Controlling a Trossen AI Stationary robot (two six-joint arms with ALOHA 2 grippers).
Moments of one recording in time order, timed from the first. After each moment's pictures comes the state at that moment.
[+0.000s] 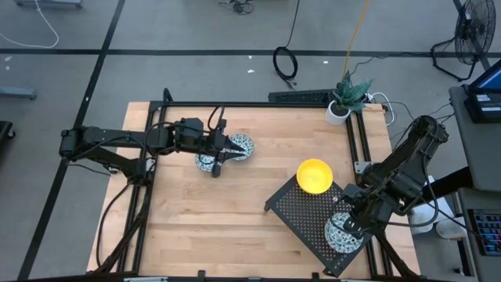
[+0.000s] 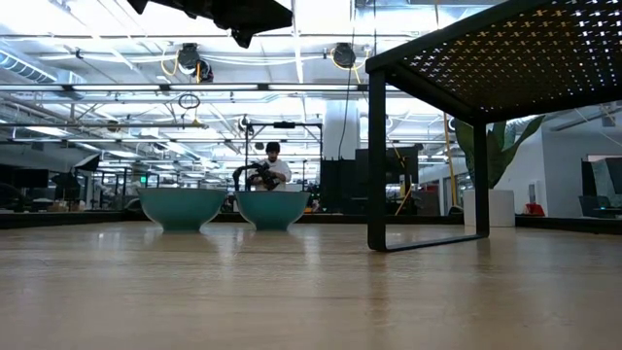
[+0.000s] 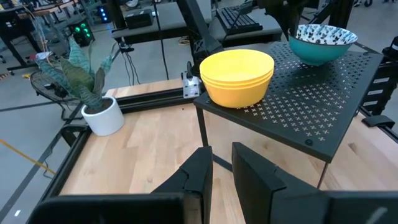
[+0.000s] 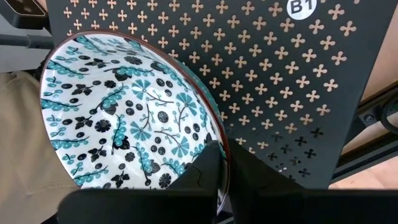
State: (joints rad) left arm 0.11 1.24 0.92 0.05 0.16 0.19; right arm 0.88 1.19 1.25 -1.32 -0.03 1.64
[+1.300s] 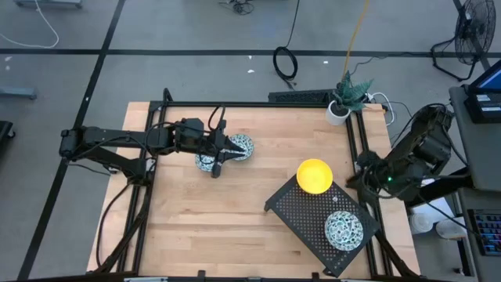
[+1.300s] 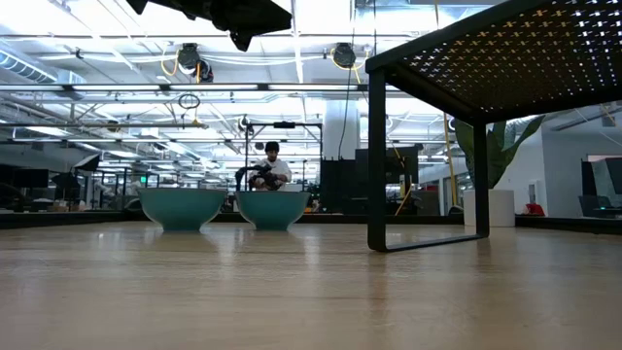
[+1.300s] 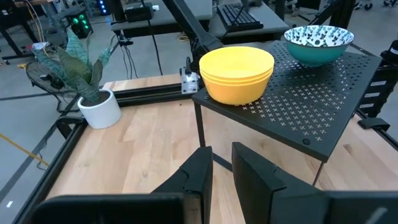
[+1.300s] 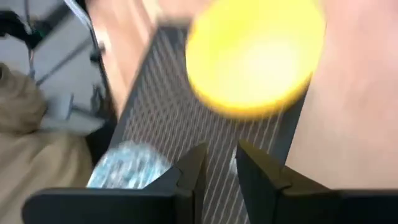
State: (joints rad) left arm 0.10 1.24 0.92 0.04 0.16 0.15; right arm 0.88 0.88 1.25 -1.38 0.44 1.34
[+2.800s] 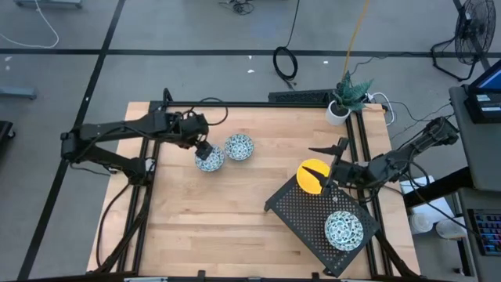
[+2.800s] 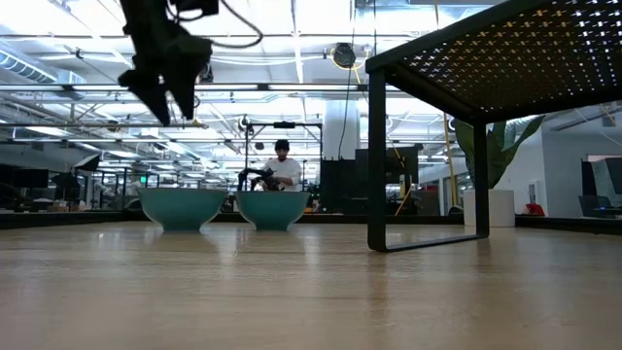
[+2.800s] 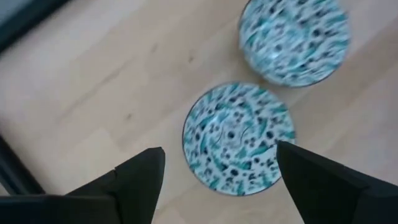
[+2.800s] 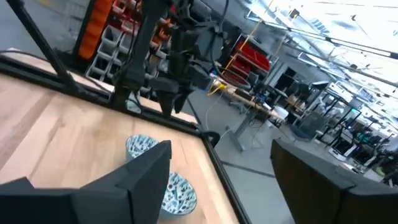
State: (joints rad) left arm 0.25 1.25 1.10 -1.05 -0.19 -0.60; right arm 0.54 0.81 0.66 0.16 0.88 -0.49
